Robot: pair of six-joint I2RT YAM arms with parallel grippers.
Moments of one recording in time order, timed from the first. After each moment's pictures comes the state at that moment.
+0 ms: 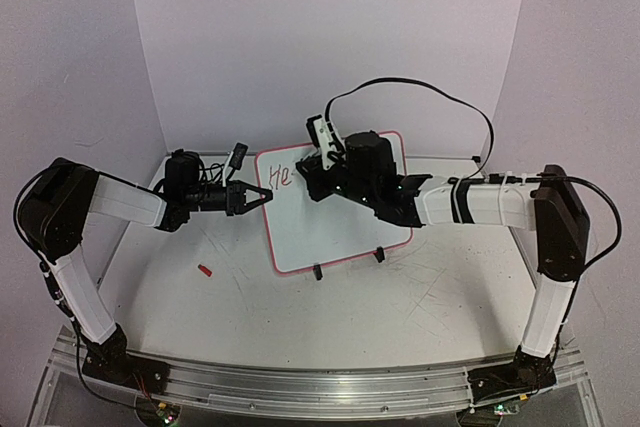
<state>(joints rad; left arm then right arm) -0.40 1.75 0.87 0.63 0.90 -0.35 0.88 1.89 1.39 0.29 0.10 0.10</state>
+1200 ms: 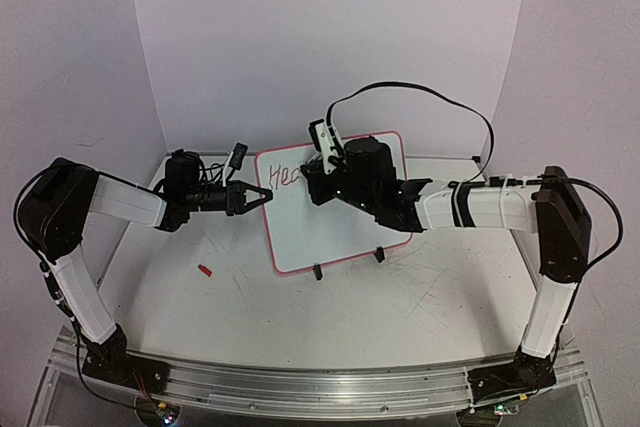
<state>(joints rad) -0.40 1.75 0.87 0.63 0.90 -0.35 0.90 1.88 1.36 0.29 0.19 0.09</state>
